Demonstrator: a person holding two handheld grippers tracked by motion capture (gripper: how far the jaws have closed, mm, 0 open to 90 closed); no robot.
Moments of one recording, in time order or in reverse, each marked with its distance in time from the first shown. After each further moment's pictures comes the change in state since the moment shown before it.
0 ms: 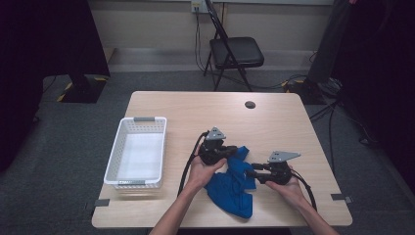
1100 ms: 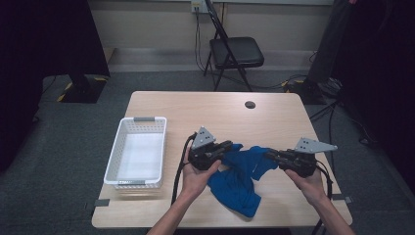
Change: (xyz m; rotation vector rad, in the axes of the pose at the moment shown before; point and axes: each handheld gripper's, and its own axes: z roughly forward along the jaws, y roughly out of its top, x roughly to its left) left arm -0.043 0.015 -0.062 -0.201 0.091 0.021; right arm 0.023 0.060 -0.089 -0.243 -0.065 -0.069
